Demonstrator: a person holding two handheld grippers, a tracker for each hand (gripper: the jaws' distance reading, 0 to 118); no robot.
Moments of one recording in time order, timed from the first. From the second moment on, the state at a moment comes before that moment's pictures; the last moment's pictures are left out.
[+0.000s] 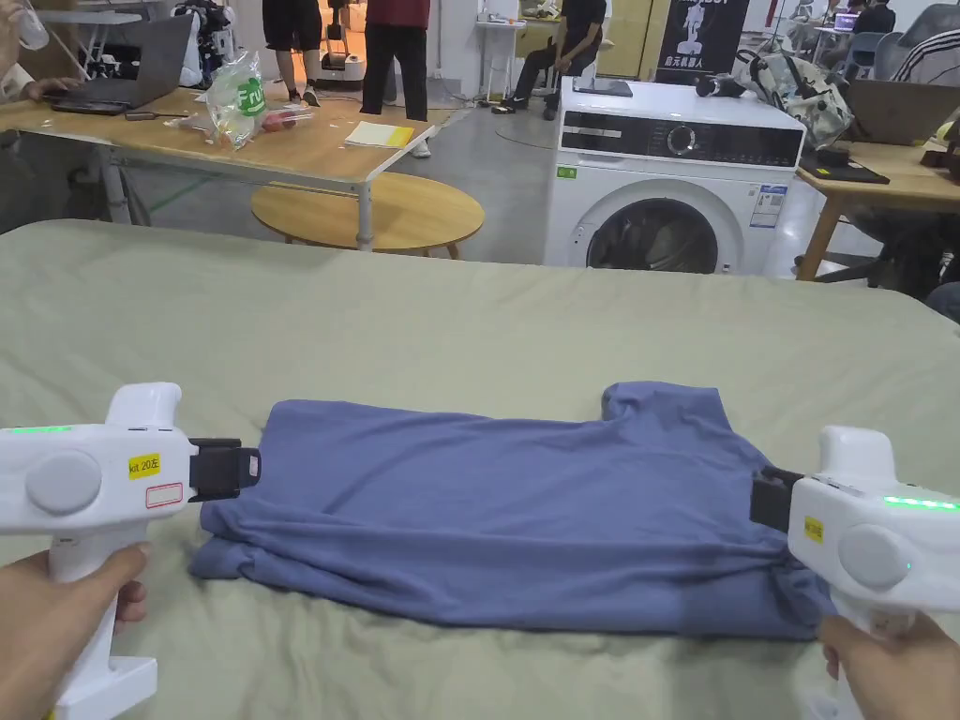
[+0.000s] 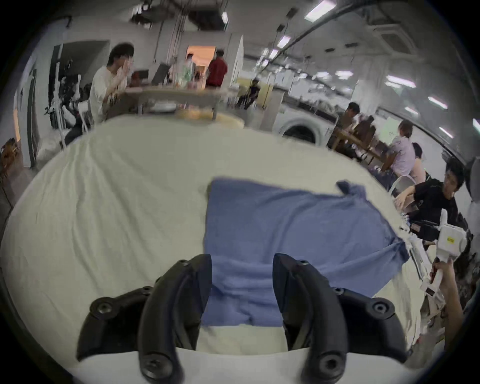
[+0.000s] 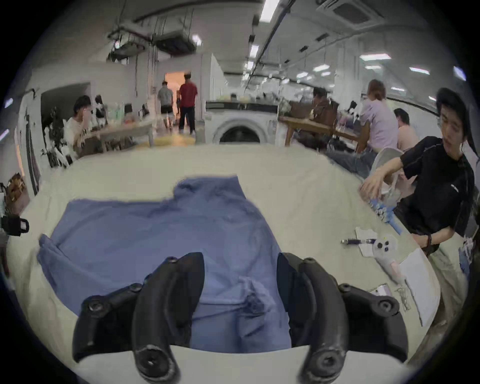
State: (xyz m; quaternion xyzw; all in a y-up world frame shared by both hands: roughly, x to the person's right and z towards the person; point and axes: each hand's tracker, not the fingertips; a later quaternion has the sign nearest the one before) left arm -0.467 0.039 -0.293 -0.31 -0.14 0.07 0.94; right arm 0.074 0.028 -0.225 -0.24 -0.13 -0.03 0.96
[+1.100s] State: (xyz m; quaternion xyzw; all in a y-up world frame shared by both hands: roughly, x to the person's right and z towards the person) left arm -0.472 -0.031 -0.354 -0.56 -0.08 0.04 0.82; right arm -0.002 0.005 -0.178 -0.21 -0.11 0.00 0.97
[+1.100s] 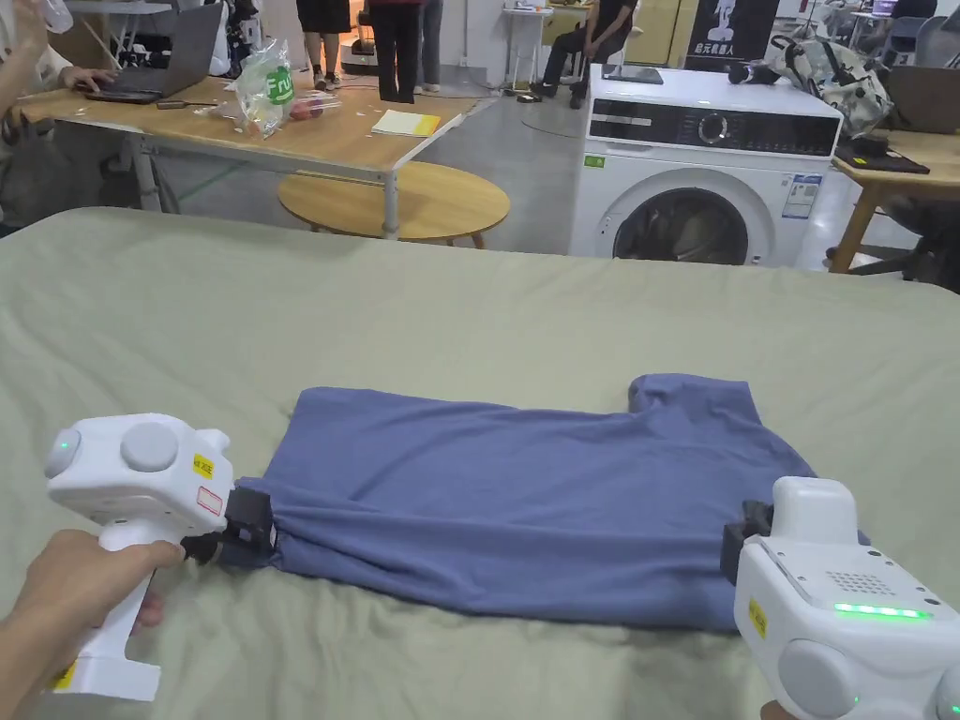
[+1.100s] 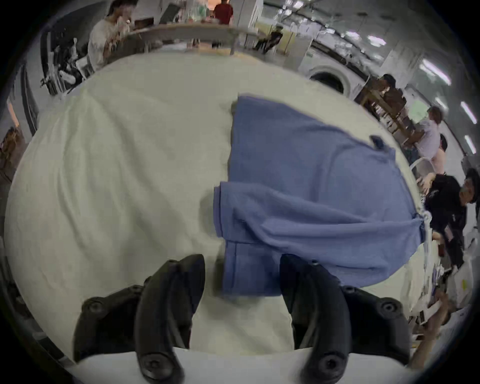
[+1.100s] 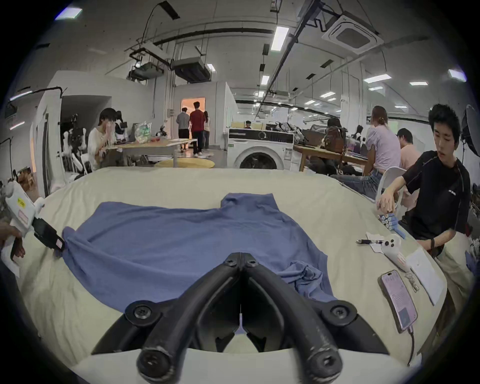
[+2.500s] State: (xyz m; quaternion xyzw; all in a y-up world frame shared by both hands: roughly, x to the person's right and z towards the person) left arm -0.494 0.039 -0.243 -0.39 -0.14 0.05 0.91; right arm 0.096 0.022 -0.165 -0.38 -0.08 0.00 0.92
